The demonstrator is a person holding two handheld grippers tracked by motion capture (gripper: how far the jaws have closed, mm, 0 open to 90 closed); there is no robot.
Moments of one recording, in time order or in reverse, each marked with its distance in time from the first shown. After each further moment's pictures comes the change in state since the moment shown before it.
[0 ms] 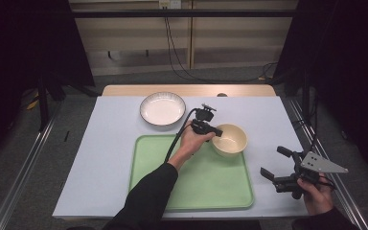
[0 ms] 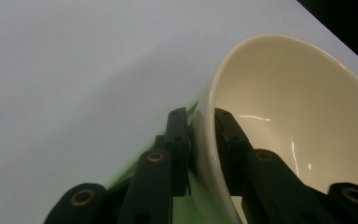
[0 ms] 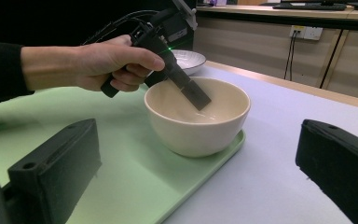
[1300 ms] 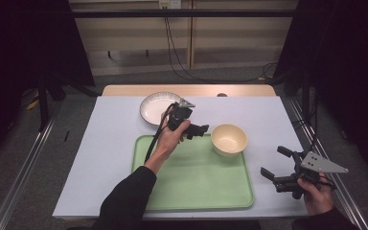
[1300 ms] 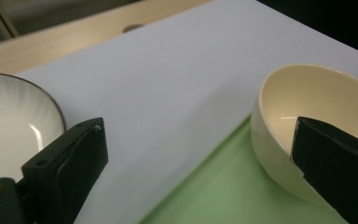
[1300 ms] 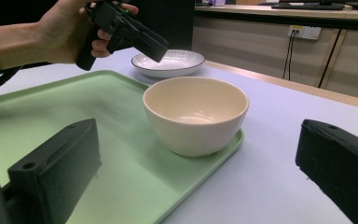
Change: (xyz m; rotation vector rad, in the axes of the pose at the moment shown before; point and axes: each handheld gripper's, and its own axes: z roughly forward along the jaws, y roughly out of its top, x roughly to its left) left arm 0.008 -0.020 -0.083 -0.223 0.244 0.159; right arm 0.000 0.000 0.000 -0.004 -0.011 0.012
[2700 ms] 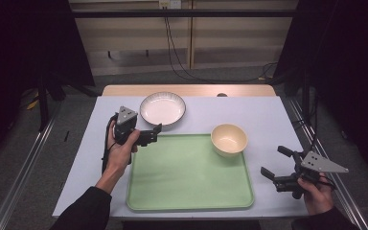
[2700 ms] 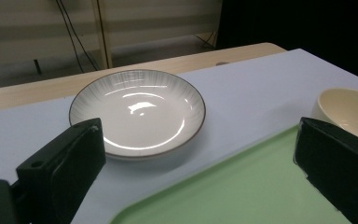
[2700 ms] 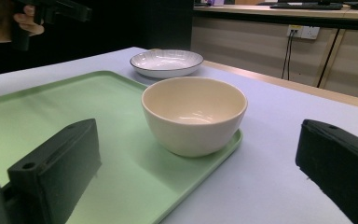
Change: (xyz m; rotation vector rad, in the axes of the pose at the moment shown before) left arm 0.040 -0.058 -0.135 -0.224 0.230 -0.134; right arm -0.001 0.000 0.000 0.004 0.001 0.002
